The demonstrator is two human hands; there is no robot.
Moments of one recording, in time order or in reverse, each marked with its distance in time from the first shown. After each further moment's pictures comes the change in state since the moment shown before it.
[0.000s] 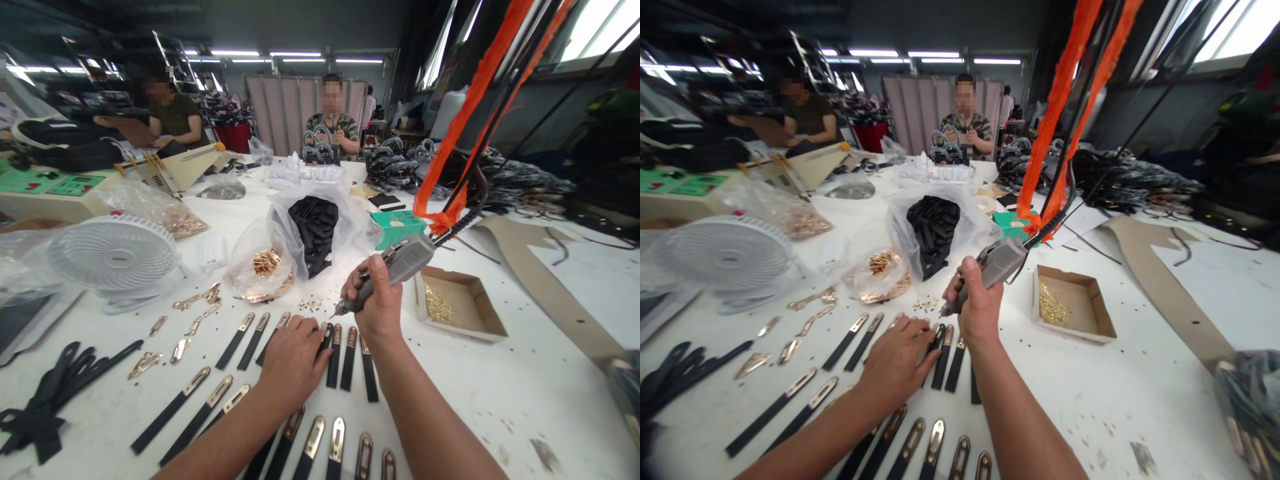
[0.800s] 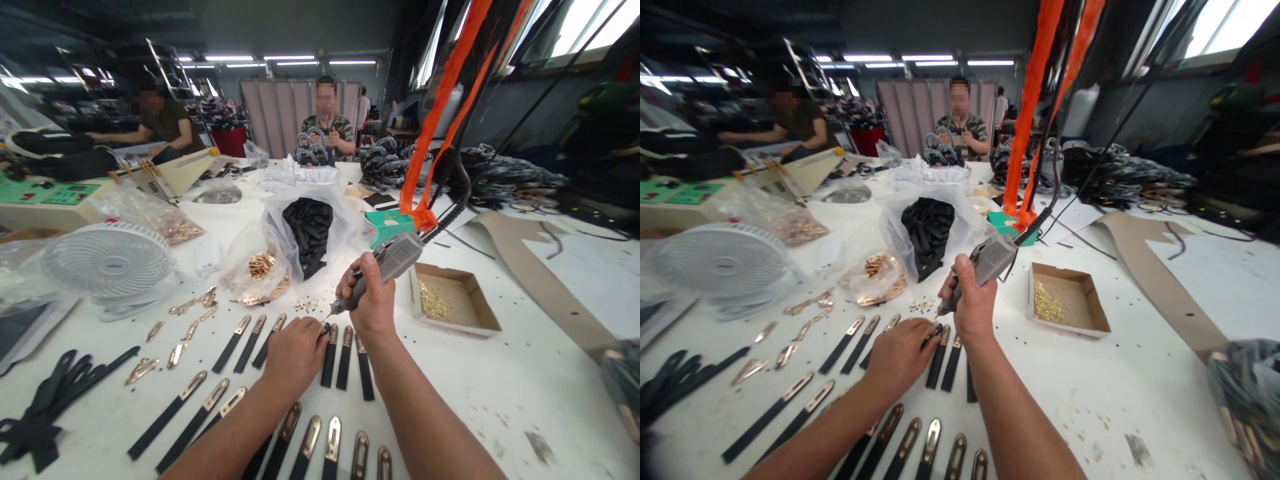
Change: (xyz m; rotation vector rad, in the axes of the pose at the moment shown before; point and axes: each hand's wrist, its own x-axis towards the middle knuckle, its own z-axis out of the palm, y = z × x) left_hand 0.018 0.008 0.007 0.009 -0.121 -0.199; right_hand 0.006 0.001 -0.004 0.044 0.018 0.008
